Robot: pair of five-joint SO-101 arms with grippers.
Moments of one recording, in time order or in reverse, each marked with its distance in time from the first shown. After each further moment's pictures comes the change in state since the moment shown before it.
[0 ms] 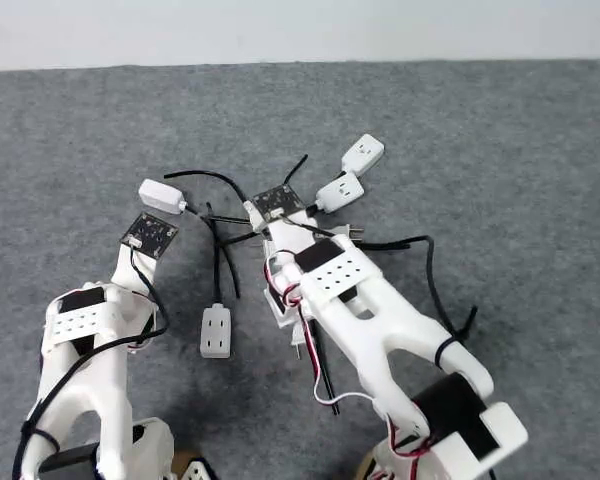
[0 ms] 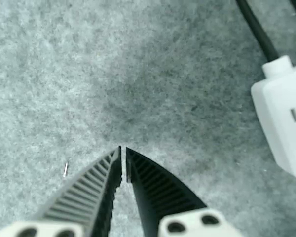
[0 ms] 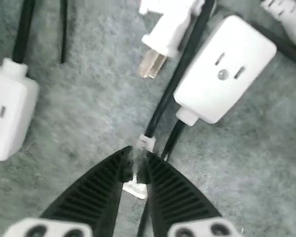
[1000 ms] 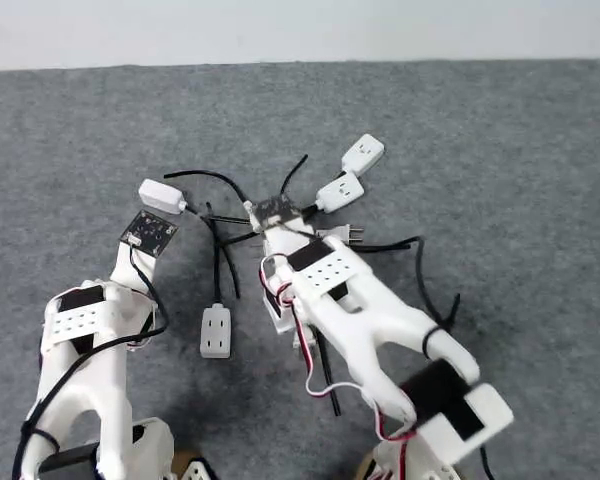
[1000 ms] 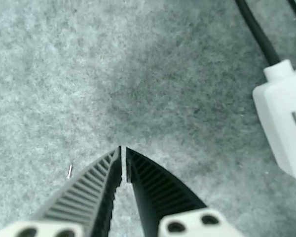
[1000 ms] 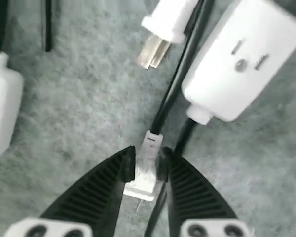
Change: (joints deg) left arm 0.0 0.0 -0.6 0.0 -0.1; right arm -1.1 6.2 -1.2 -0.1 -1.4
